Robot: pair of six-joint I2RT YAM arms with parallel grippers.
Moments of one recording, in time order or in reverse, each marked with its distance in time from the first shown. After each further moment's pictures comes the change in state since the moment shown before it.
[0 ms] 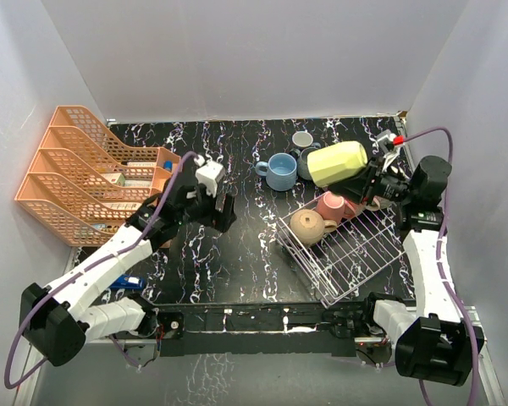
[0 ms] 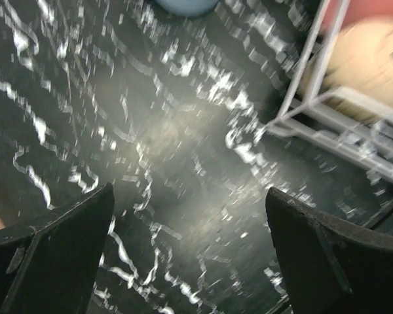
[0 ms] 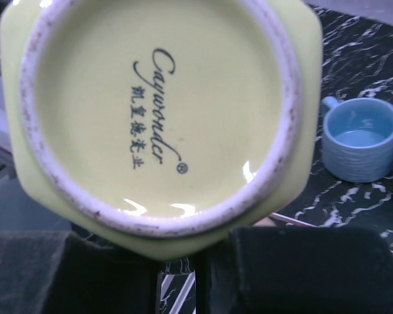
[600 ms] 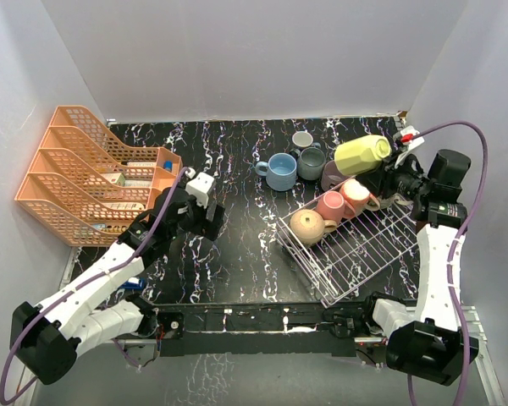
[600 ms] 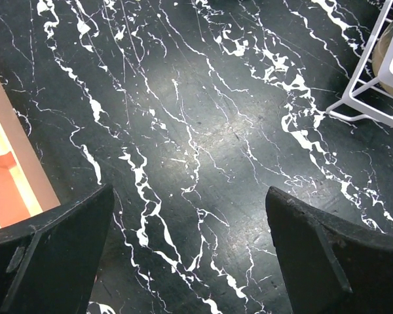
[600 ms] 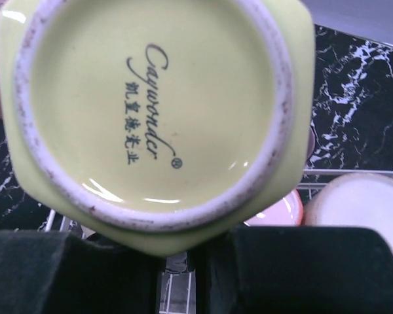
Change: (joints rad) left arm 0.003 -0.142 -0.209 0.058 -0.153 0.121; right arm -0.134 0.007 0.230 -0.598 0.378 -0.578
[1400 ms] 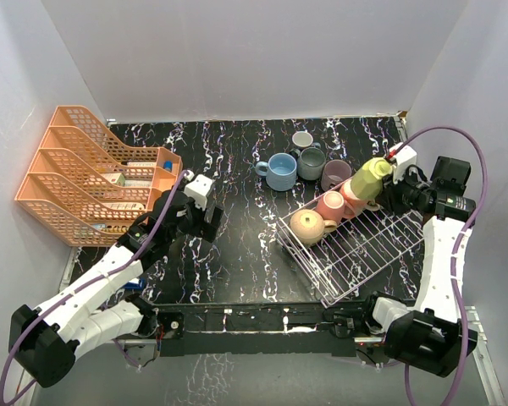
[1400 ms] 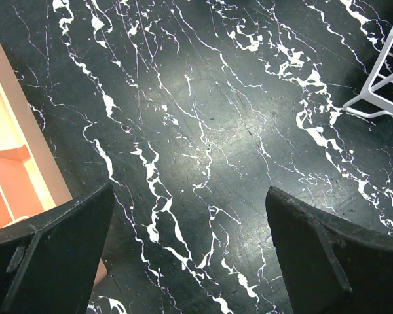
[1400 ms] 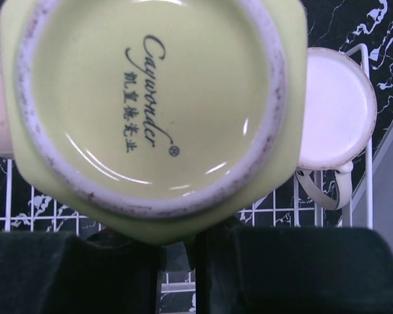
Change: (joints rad) left arm 0.000 -0.025 -0.030 0.004 -0.043 0.025; right arm -0.064 0.054 0.083 -0.432 0.278 -0.472
